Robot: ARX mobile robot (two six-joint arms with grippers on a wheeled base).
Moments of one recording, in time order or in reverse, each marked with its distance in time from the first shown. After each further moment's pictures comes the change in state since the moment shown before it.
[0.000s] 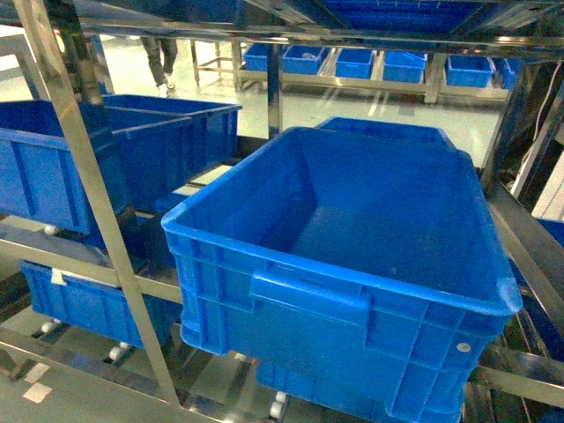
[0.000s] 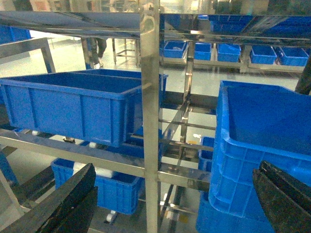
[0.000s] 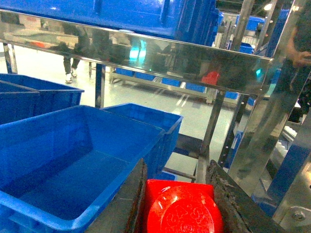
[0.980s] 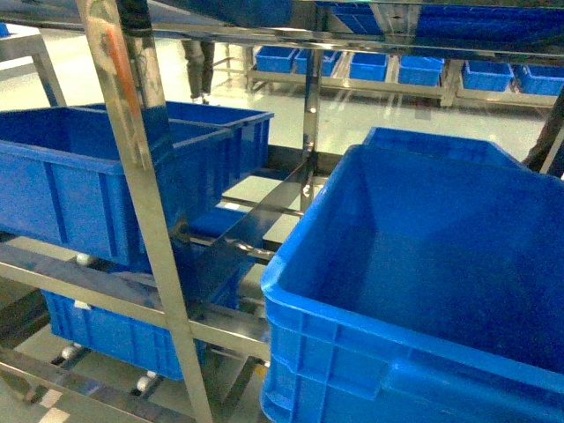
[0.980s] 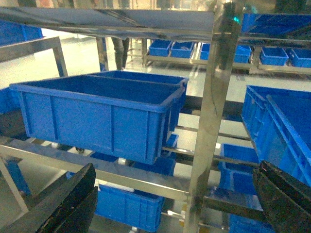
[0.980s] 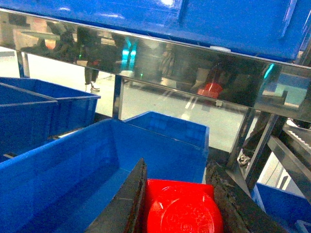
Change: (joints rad) left arm 0.000 0.000 0.000 -0.005 -0.003 0.000; right arm 0.000 0.001 0.000 0.000 -0.003 0.000
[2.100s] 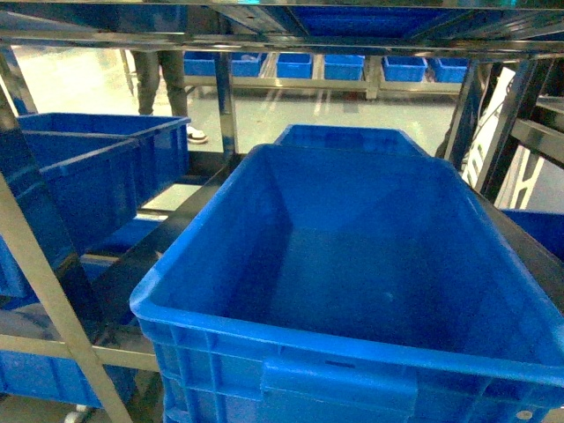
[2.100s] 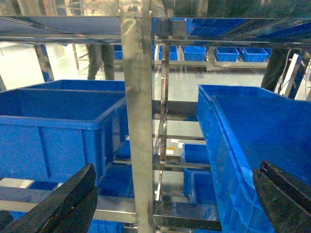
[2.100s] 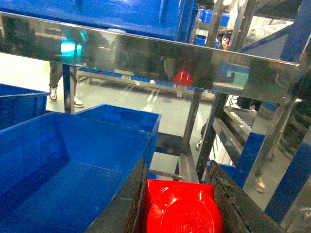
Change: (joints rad) left arm -0.002 0.000 0.000 0.006 0.006 0.000; right arm 0.000 -0.002 0.000 0.000 0.004 0.000
